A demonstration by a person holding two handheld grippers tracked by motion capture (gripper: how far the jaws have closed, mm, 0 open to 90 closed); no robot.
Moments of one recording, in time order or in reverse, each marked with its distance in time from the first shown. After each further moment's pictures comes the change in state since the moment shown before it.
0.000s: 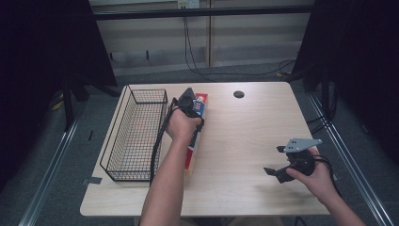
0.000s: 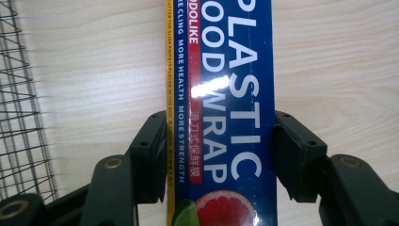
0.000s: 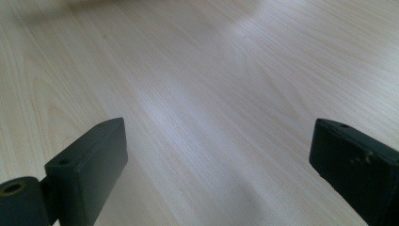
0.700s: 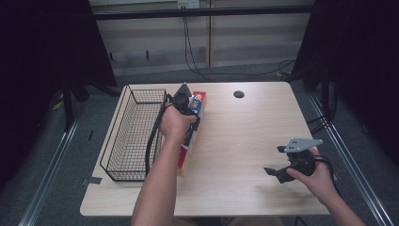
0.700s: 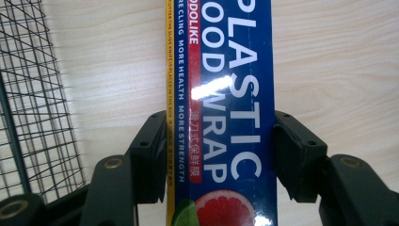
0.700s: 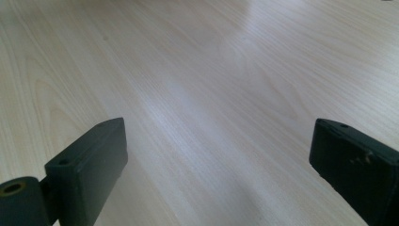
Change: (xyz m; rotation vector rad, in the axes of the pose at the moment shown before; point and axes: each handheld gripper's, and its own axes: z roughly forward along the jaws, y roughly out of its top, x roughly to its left) left arm 0.007 -0.004 -0.030 0.007 -0.020 0.014; right arm 0.001 0.000 -0.002 -0.004 -0.001 0.009
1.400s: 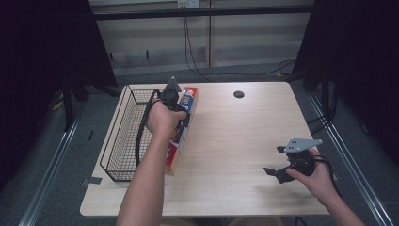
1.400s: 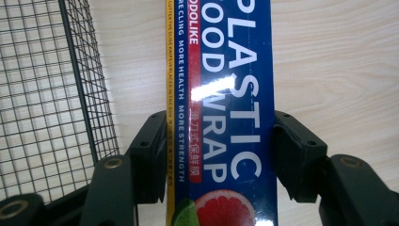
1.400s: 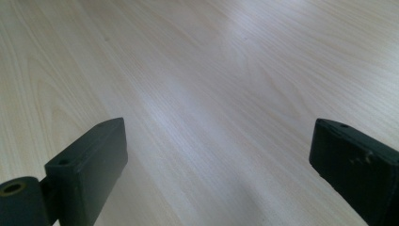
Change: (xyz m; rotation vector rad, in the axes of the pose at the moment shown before) left arm 0.019 -0.005 -0.033 -0.019 0.014 -0.011; right arm 0.001 0.000 0.001 0.000 0.004 0.001
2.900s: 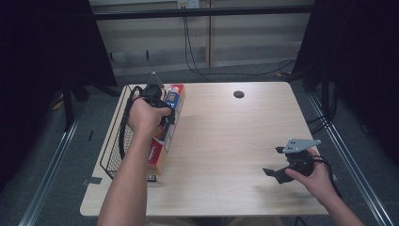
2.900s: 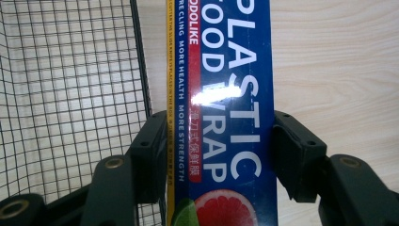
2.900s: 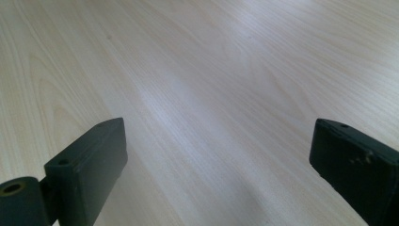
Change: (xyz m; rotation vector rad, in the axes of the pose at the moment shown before) left arm 0.033 -0.008 -0.033 -0.016 0.009 -0.060; right arm 0.001 0.000 0.002 0.005 0.007 -0.005
